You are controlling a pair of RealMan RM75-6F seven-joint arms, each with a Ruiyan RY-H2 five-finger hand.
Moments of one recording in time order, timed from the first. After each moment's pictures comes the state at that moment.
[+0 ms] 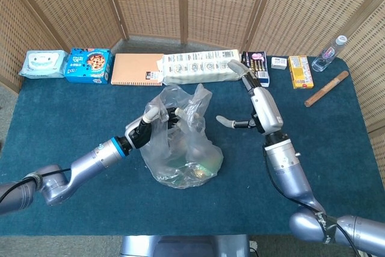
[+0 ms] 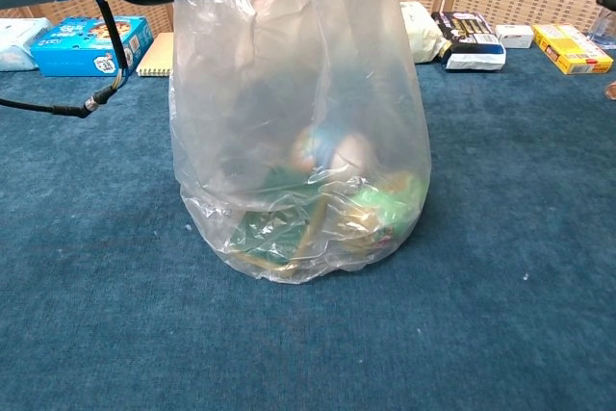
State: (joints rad) left arm -0.98 -1.28 -0.11 -1.56 1.60 0.97 -1.79; right arm 0.68 -1.27 0.48 -1.92 -1.09 1.18 0.16
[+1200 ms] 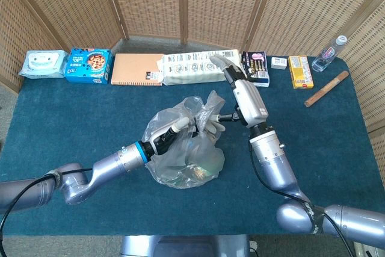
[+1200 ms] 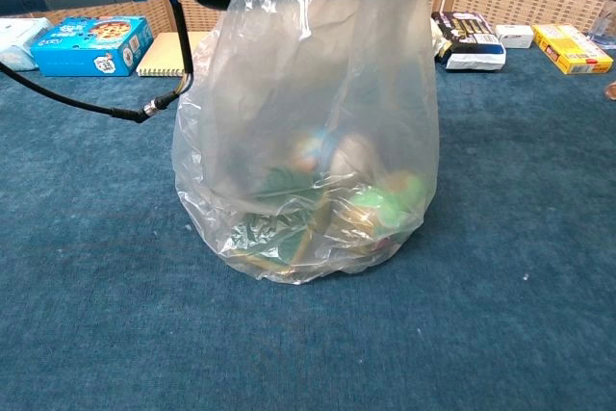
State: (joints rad) left arm -1.08 -1.34 -0.16 -1.61 1.55 0.85 -1.69; right arm 0.81 -1.30 0.53 -1.92 -0.93 1.16 -0.01
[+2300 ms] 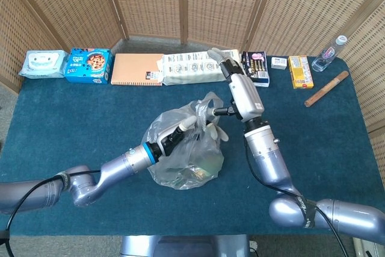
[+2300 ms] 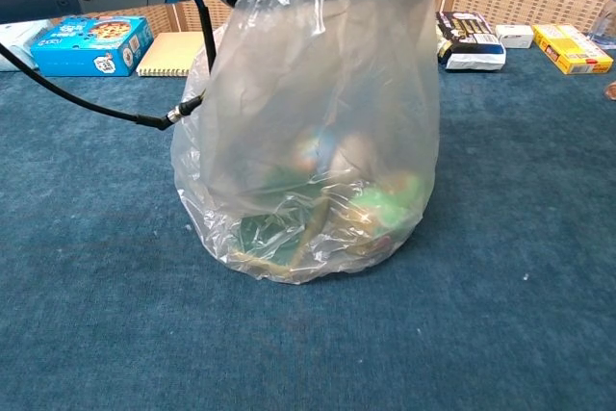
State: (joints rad) left arm -1.08 -1.38 -0.22 -1.63 1.48 0.81 -1.65; right arm 0.86 -1.33 0.54 -1.89 -0.86 1.17 -0.06
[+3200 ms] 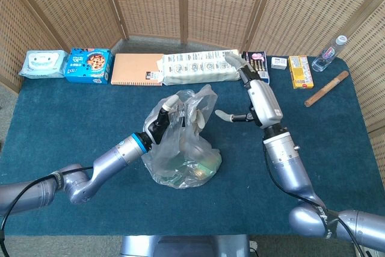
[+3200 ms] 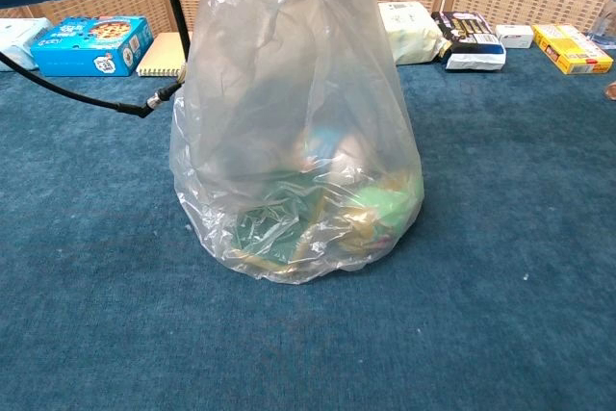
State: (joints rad) left arm -1.01 -1.38 -0.28 -1.60 1.41 0.80 -1.72; right arm 0.75 -1.21 0.50 -1.95 -0.97 1.16 0.05
